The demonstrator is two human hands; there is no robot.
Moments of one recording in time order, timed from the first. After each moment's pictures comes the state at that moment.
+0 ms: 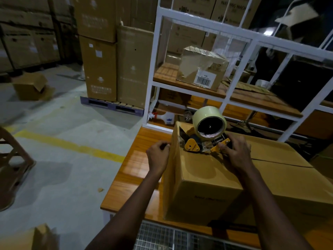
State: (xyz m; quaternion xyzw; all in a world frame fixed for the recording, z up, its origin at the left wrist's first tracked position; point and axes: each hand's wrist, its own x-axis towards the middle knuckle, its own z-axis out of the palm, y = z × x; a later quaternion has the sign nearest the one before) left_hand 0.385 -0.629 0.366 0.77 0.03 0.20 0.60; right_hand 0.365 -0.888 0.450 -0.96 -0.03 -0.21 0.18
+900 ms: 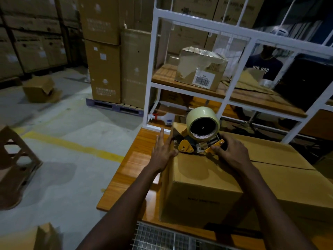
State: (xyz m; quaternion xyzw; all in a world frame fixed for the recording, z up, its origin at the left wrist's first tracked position) left_hand 0.417 -0.640 0.350 0.85 -0.16 0.09 0.49; right_hand 0.377 -0.898 0.453 -0.97 -0.08 -0.20 0.14
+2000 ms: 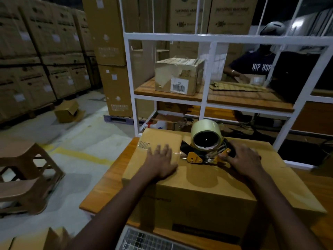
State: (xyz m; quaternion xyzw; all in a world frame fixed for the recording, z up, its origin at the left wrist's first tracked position) left_hand 0.357 -0.778 0.431 0.99 -0.11 -0.08 0.00; right_hand 0.361 -1.083 0.452 -0.98 -0.06 -0.15 0.12
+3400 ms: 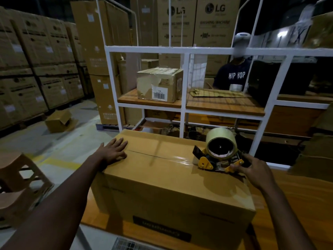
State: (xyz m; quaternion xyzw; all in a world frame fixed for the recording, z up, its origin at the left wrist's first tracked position) left_hand 0.416 -0.674 0.437 0.99 -0.05 -0.11 -0.05; right_hand 0.334 -1.214 0.435 -0.95 0.08 -0.13 0.26
